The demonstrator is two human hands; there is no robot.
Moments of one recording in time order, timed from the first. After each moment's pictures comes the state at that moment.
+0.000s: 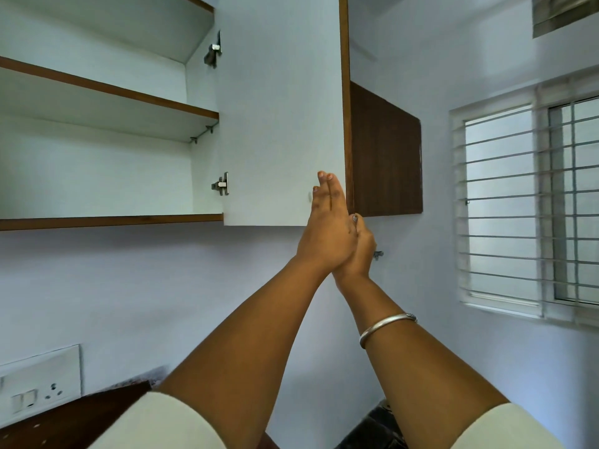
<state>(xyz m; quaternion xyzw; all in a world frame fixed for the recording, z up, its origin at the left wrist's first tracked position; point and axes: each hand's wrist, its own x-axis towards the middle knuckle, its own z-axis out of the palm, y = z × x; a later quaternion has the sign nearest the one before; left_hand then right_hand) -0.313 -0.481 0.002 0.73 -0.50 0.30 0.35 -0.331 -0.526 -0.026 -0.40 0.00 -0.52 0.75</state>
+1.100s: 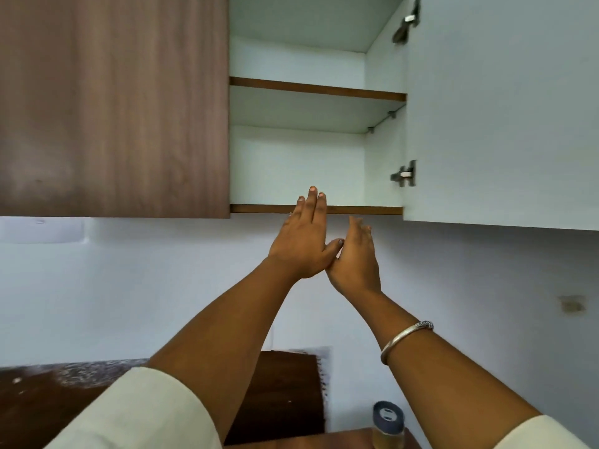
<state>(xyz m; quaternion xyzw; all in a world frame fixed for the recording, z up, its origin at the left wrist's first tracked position) -0.123 -0.229 -0.011 0.88 -0.28 0.36 0.13 -0.141 -0.332 -0.046 -0.86 -0.01 -0.41 0.32</state>
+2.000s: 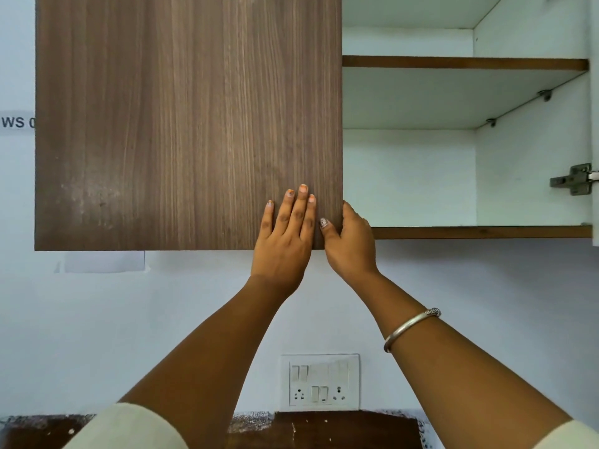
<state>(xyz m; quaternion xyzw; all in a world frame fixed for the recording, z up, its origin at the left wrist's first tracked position) 0.060 -0.018 0.000 0.78 -0.13 0.60 -0.11 0.052 -0.136 0.018 -0.78 -0.11 -0.46 0.40</state>
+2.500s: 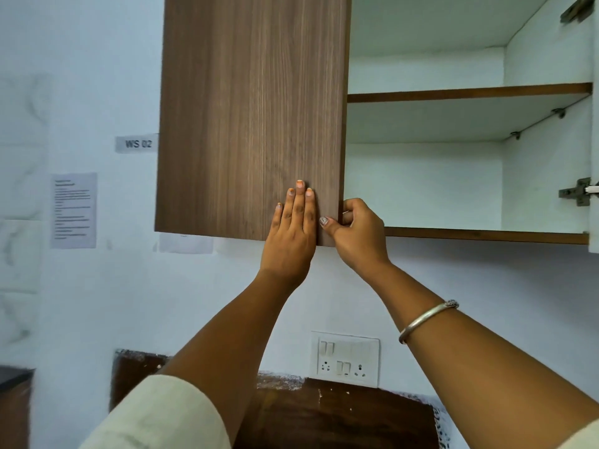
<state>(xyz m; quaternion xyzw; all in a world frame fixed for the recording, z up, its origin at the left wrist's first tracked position) -0.075 -0.016 -0.005 0.80 -0.11 0.59 -0.02 -0.099 -0.142 0.024 -0.75 -0.23 -0.39 0.48</state>
